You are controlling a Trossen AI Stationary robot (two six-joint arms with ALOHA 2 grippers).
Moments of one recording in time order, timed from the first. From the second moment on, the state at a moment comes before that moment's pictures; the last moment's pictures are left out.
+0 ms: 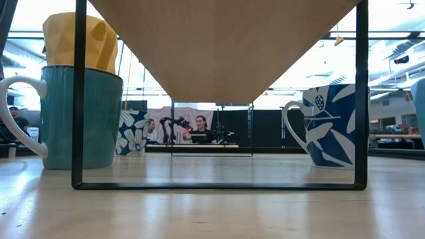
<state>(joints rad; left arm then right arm) 0.39 1.69 1.73 -1.17 -0.10 -0.57 -0.41 1.13 1.24 -0.53 -0.16 -0.13</state>
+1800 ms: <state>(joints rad) 0.39 1.69 1.73 -1.09 -0.05 -0.59 -0.41 1.13 1.24 -0.53 -0.16 -0.13</state>
